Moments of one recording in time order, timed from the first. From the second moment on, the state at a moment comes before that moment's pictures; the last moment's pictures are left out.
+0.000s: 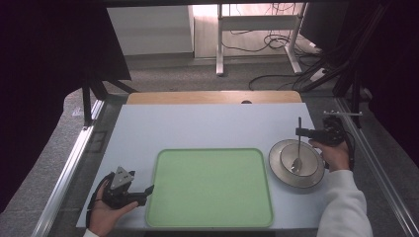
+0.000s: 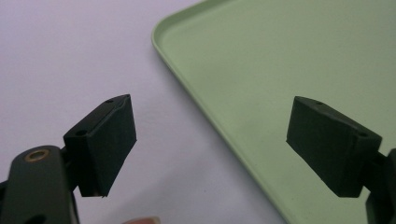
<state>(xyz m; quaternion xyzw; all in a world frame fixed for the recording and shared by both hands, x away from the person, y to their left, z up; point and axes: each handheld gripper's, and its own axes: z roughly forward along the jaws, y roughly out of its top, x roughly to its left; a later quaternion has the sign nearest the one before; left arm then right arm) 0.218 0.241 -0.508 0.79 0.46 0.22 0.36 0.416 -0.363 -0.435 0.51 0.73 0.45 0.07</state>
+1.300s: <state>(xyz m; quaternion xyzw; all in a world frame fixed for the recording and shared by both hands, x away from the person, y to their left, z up) 0.219 0.240 -0.507 0.78 0.46 0.22 0.36 0.354 -0.325 -0.368 0.45 0.70 0.55 0.08</state>
